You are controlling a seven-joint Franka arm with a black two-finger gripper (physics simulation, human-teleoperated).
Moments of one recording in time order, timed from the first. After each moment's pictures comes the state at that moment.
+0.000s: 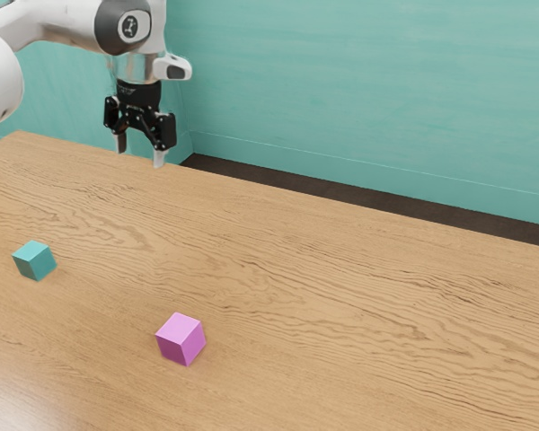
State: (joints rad) arm 0.14 0.38 -0.08 -1.23 0.17 1.39 0.10
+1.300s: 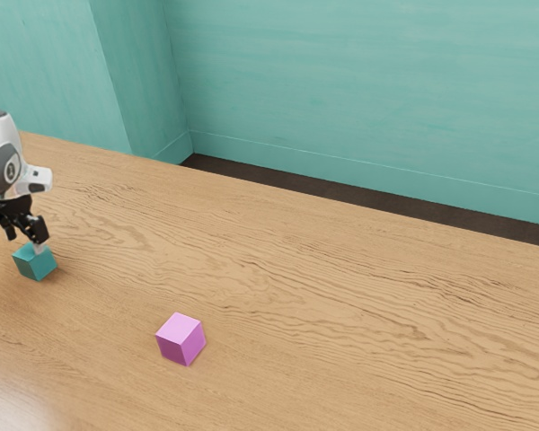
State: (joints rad) arm 0.56 0.47 0.10 -1.73 0.13 2.22 0.57
